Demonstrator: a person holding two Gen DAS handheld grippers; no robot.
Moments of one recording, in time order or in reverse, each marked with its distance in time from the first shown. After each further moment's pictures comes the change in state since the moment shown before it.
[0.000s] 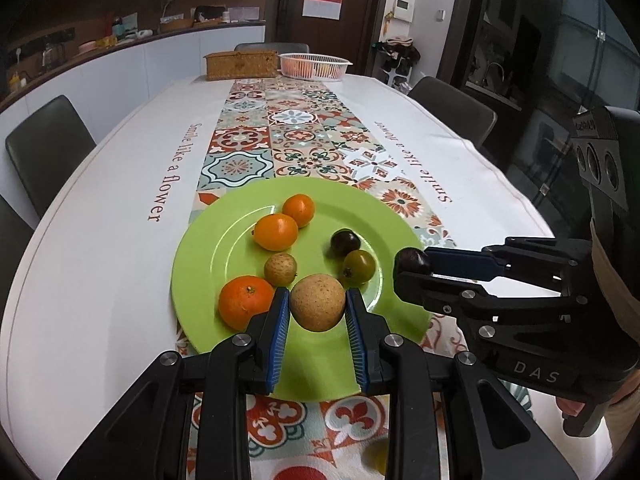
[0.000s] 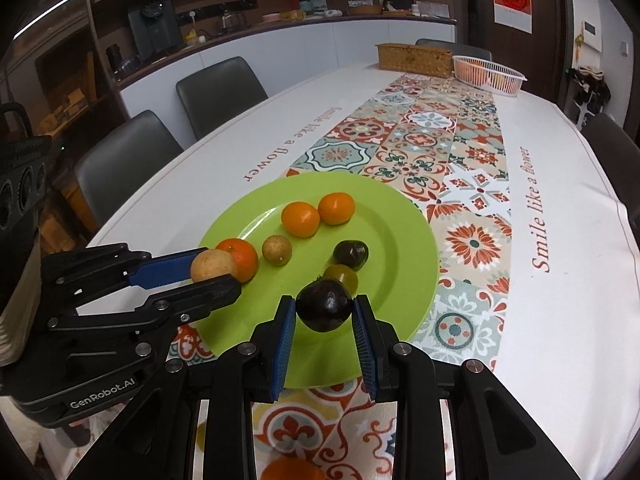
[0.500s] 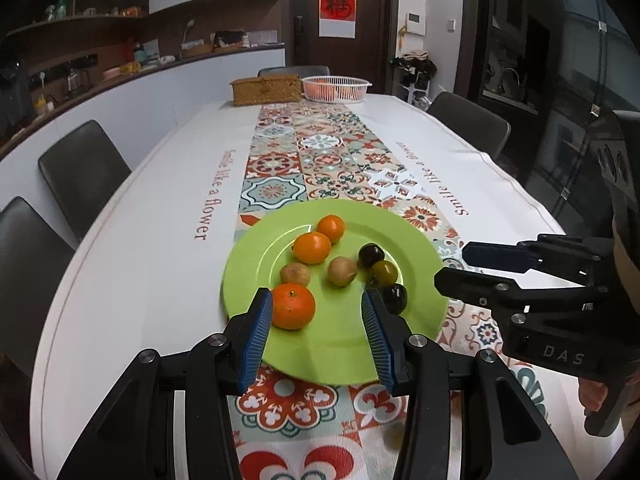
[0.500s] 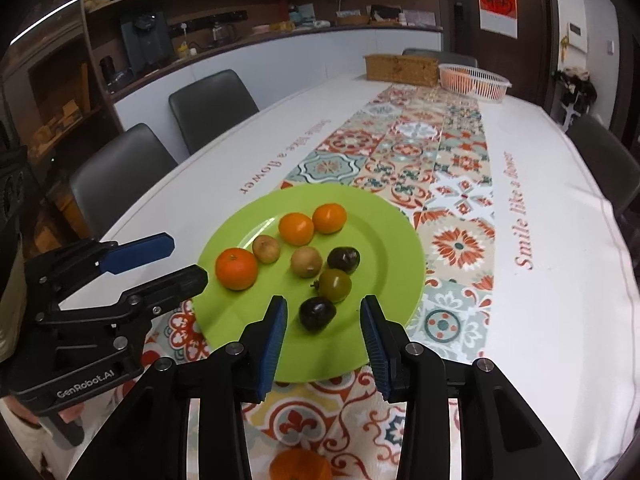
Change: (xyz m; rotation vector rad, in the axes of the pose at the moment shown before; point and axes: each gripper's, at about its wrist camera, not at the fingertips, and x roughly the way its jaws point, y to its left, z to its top) left arm -0.045 -0.001 -0.004 0.024 -0.080 0.110; right arm -0.026 0.007 -0.002 0.017 -0.053 -0.044
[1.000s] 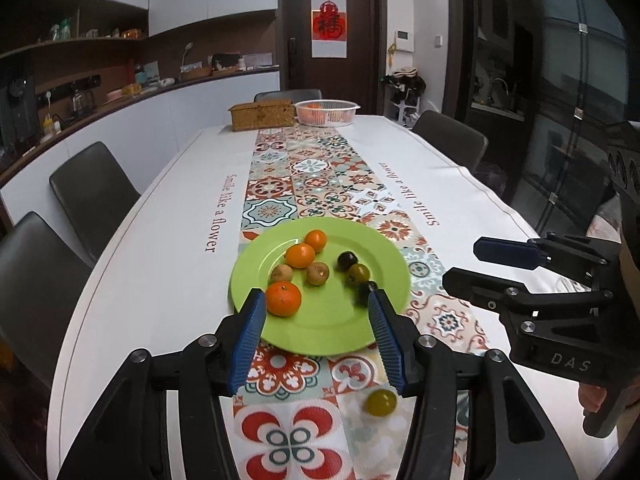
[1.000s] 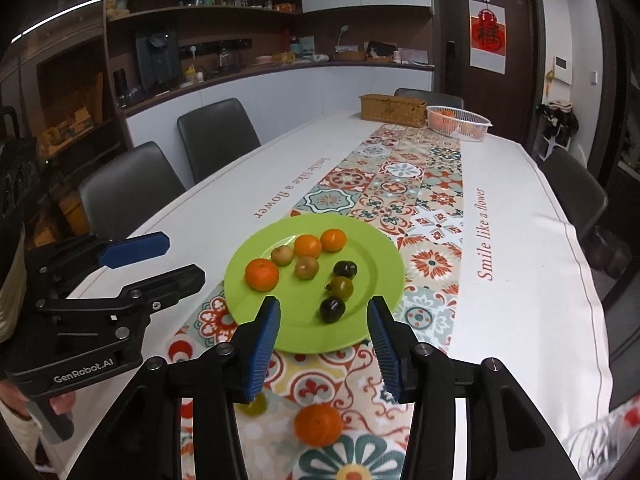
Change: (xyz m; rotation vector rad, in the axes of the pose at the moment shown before) left arm -0.066 -0.018 -0.010 0.030 -0.069 -0.006; right arm -0.076 0.026 -0.018 -0.030 -0.113 -0.056
